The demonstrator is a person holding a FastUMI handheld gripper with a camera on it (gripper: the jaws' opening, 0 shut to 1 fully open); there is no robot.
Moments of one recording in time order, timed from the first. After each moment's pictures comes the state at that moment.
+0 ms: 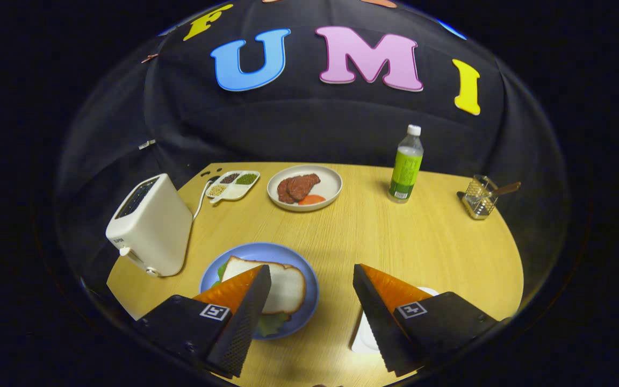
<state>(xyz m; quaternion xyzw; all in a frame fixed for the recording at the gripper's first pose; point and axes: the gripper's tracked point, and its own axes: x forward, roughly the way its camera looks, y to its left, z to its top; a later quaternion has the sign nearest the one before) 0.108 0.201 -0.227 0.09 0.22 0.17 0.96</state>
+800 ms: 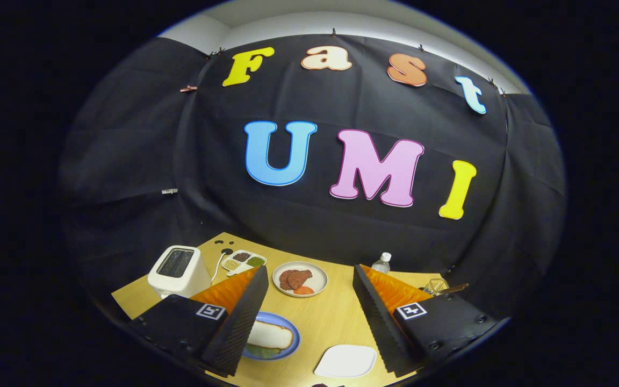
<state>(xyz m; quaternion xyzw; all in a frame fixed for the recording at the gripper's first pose) 0.060 0.146 -0.006 0.03 0.02 0.16 0.99</state>
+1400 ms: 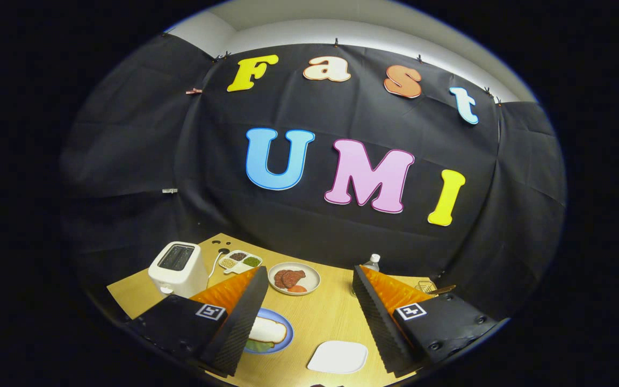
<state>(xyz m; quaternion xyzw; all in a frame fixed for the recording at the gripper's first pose) 0.027 0.131 -0.015 0.03 0.00 0.15 0.99</state>
